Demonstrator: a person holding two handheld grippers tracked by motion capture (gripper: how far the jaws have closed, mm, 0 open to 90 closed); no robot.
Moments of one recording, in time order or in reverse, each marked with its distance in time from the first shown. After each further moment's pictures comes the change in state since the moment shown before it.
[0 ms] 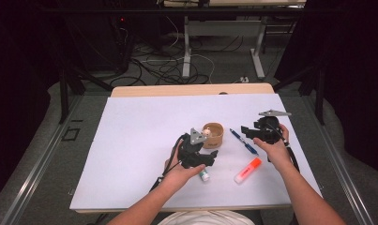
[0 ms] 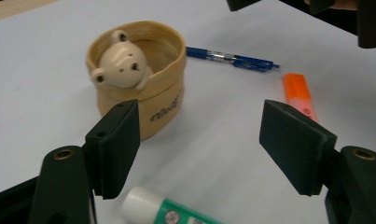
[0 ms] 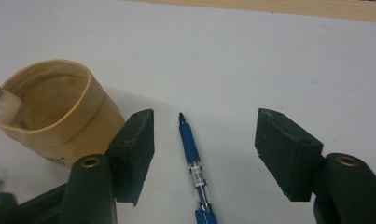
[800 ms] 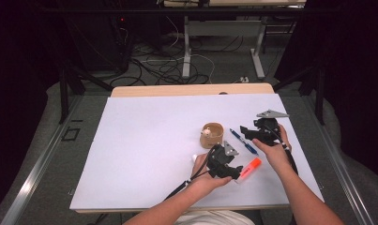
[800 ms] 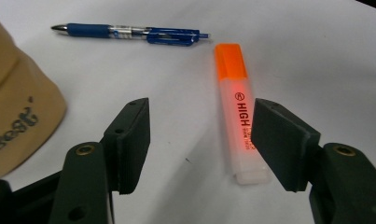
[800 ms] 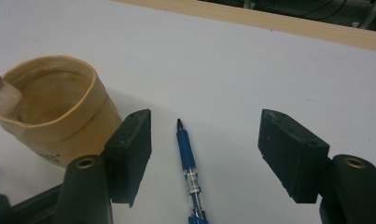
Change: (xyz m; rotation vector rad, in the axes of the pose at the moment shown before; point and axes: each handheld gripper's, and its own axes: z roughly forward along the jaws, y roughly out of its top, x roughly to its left) left arm -0.063 0.000 0.060 0.123 -0.117 0.092; right arm 0.005 -0.001 -0.001 -0.039 -0.018 -0.096
